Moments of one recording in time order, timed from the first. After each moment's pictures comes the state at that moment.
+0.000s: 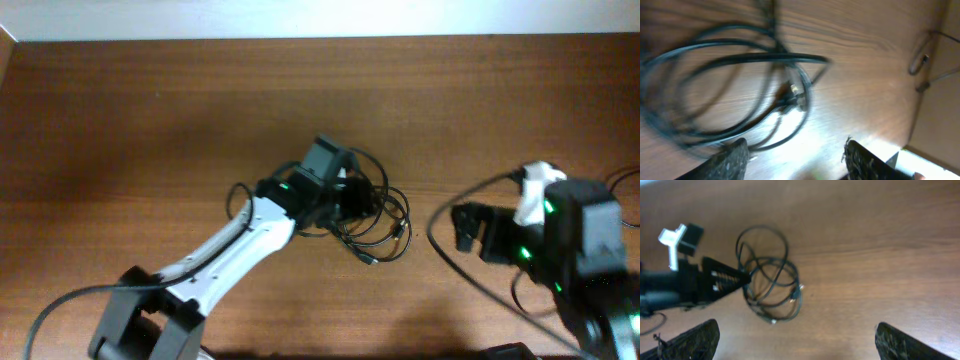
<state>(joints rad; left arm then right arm) -0.64 1.64 1.09 -0.42 0.38 -0.85 0.18 0.84 1.19 -1.18 -0.05 0.37</state>
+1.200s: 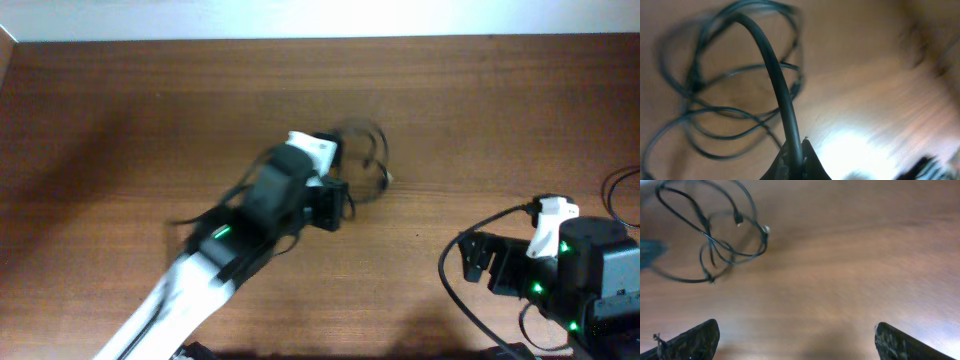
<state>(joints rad) -0.63 1.22 1.09 -0.55 0.16 -0.43 0.18 0.75 1.16 -1.25 -0.12 0.39</state>
